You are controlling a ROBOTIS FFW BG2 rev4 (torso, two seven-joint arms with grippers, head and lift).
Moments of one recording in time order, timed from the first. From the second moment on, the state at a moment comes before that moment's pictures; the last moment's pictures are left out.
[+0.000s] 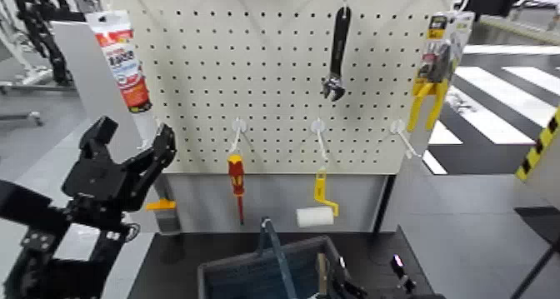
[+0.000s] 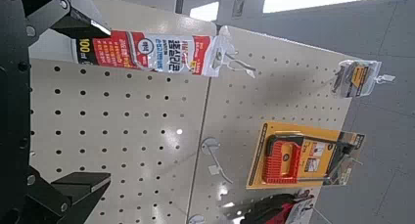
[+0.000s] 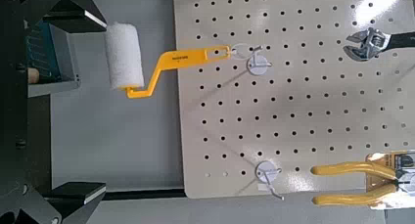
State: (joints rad) left arm 0.12 0.19 0.00 -1.98 0.33 -0.25 -0.19; right arm 0.33 -0.13 0.27 -1.73 -0.09 -0.26 -0.22
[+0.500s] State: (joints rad) left arm 0.12 0.19 0.00 -1.98 0.33 -0.26 -0.18; right arm 0.33 -0.13 0.27 -1.73 -0.09 -0.26 -0.22
